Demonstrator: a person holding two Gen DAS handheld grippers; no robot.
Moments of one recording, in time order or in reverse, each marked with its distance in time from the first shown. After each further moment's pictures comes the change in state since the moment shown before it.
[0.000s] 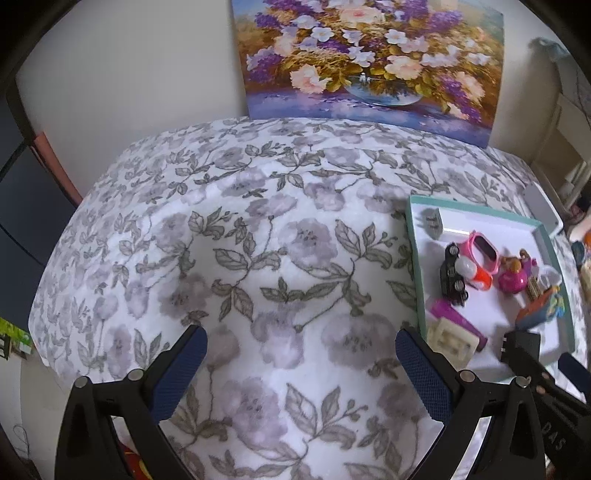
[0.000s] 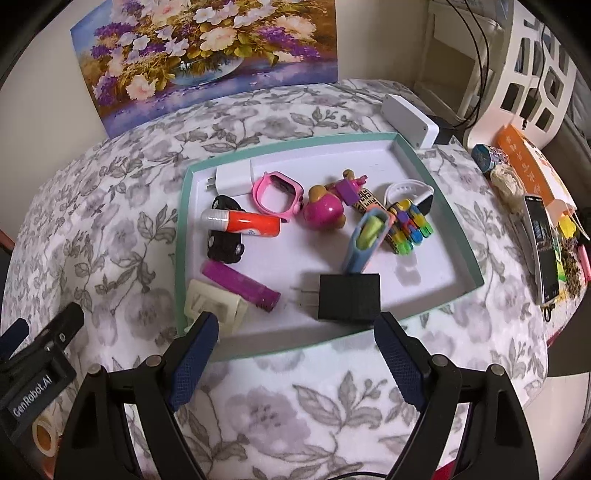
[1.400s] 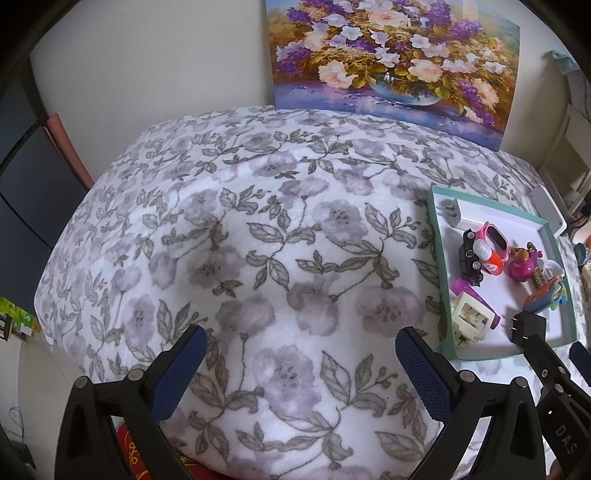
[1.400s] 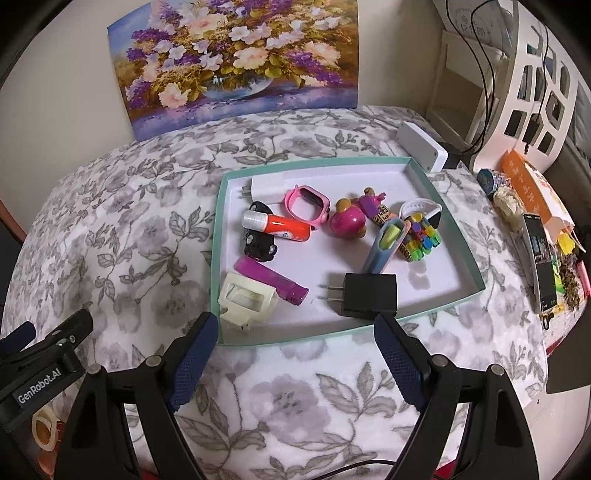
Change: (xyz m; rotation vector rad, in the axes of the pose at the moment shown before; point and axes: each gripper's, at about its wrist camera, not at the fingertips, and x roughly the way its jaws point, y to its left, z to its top) left arm -0.012 0.035 -0.022 -0.062 0.015 0.012; right arm -0.025 0.022 -0.020 -0.062 -0.089 0.021
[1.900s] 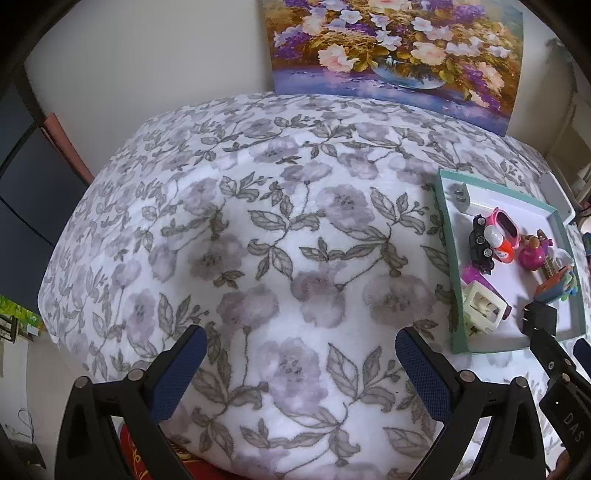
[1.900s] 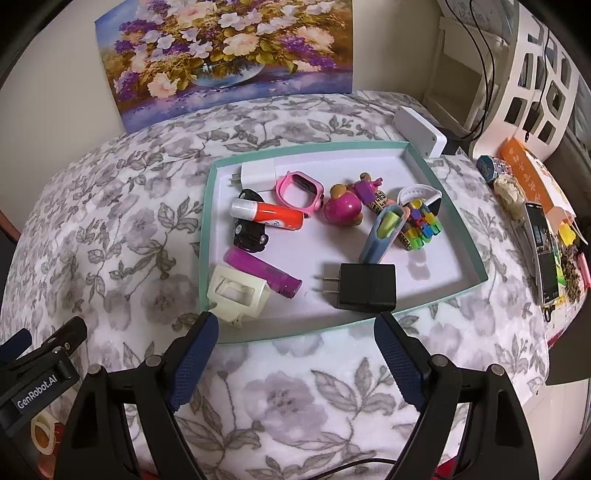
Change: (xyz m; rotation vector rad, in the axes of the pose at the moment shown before) left arm 0.012 -0.001 0.000 0.012 0.058 0.027; right arm 0.012 -0.005 0.001 0.021 0.049 -0.015
